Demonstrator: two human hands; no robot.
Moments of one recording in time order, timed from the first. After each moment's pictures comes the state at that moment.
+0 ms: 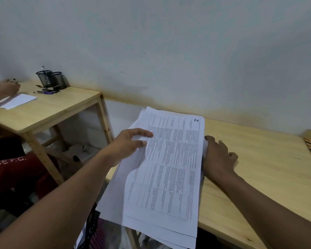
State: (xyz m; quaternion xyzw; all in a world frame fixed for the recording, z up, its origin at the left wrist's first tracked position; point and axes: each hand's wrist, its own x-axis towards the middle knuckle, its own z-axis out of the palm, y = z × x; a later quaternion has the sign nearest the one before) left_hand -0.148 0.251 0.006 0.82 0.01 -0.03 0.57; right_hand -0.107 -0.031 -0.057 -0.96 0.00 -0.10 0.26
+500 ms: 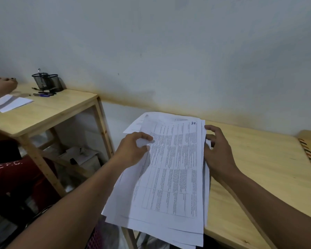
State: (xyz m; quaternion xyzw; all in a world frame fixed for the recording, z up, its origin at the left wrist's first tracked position) left_hand -0.132 0.228 -0.018 0.89 0.02 0.11 0.44; right_hand -0.117 -0.039 -0.028 -0.80 -0.07 -0.15 0.57
